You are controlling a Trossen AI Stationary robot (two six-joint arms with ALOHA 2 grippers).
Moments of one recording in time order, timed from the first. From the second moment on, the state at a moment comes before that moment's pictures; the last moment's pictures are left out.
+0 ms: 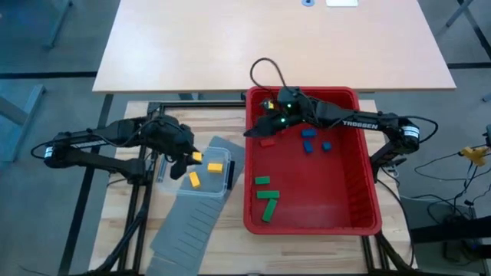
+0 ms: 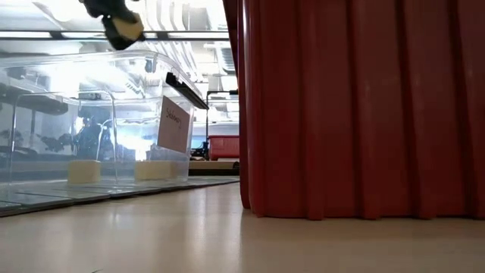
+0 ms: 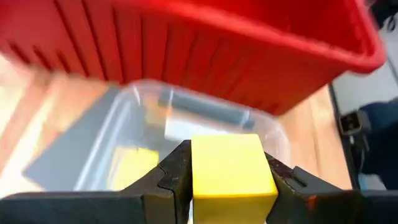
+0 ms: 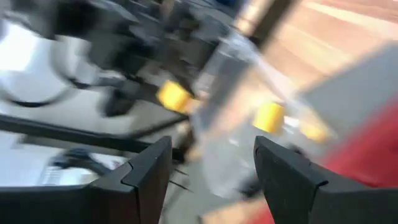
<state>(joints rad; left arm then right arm) 0.14 0.93 1.00 -0.80 0.20 -0.16 -0.31 1.53 1.33 -0.18 -0.50 0.92</state>
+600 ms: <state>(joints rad) 0.14 1.04 0.99 -0.94 0.20 -0.28 -0.39 1.47 1.33 -1.19 -0.02 0.57</state>
